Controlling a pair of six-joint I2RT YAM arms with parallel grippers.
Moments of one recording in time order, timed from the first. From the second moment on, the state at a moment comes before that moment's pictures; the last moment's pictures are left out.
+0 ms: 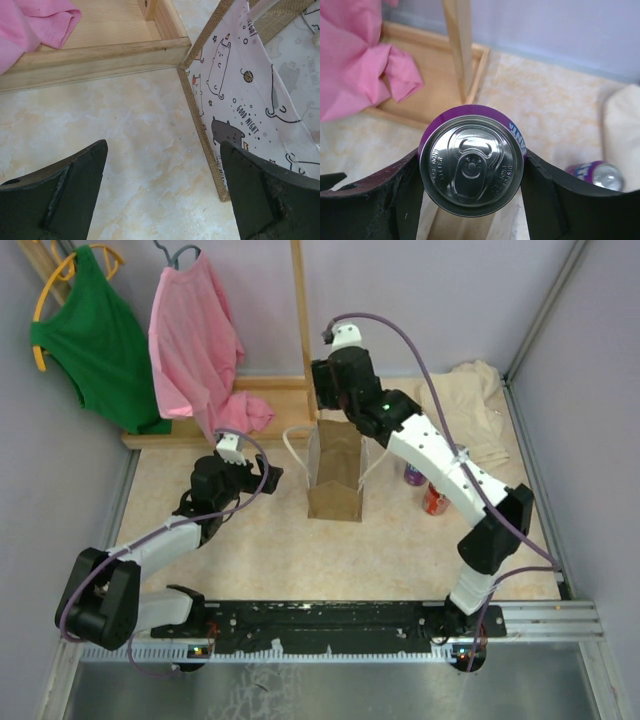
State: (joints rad) left arm -0.36 1.24 0.49 0.49 0.12 -0.26; right arm 0.72 1.74 1.81 -0.49 0.40 0.15
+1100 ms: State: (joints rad) left arm -0.36 1.22 0.49 0.49 0.12 -0.26; right arm 0.55 1.05 1.12 -0.82 0.52 0.32
